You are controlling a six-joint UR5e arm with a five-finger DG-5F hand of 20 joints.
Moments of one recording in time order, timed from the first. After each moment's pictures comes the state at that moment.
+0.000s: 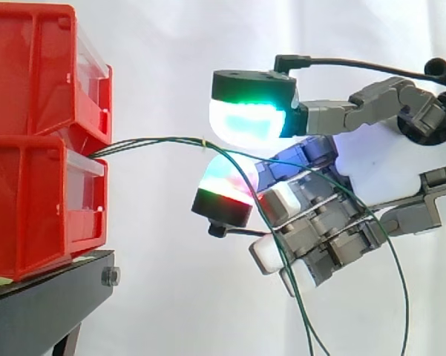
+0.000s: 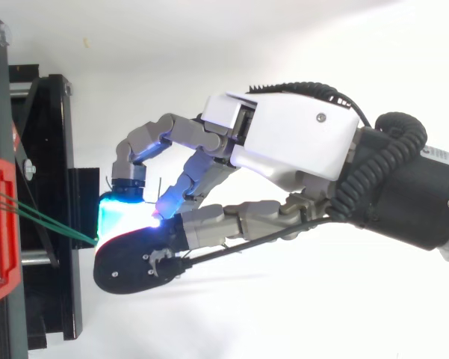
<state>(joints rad) 0.24 -2.33 -0.91 -3.32 -1.03 0.06</state>
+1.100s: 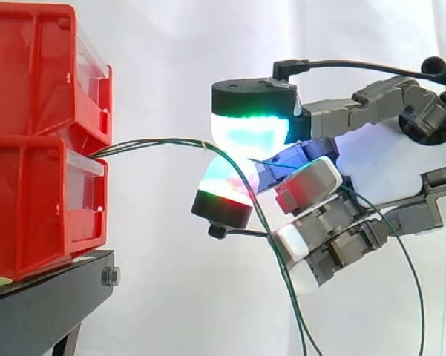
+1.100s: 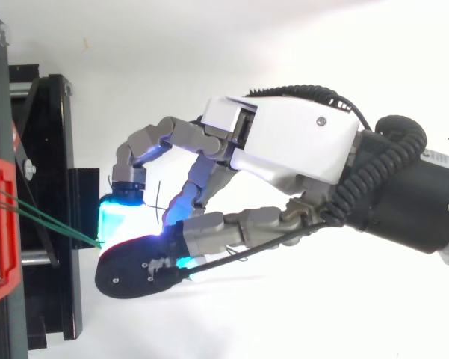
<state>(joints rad) 0.24 -2.33 -0.91 -3.31 -1.03 0.06</state>
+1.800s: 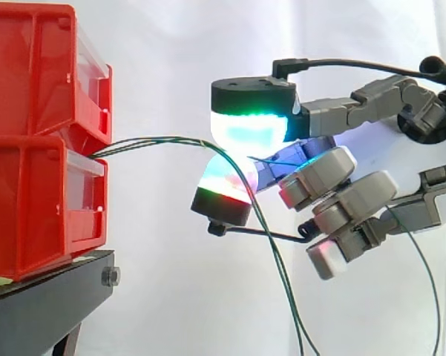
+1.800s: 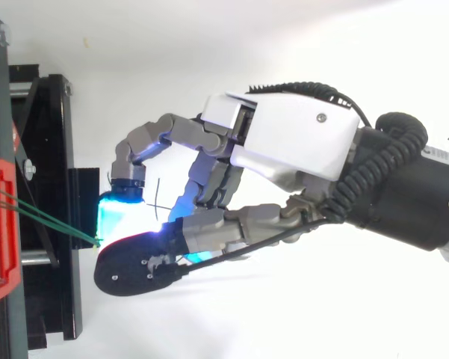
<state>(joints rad) 0.24 -2.33 -0.91 -3.32 -1.03 0.06</state>
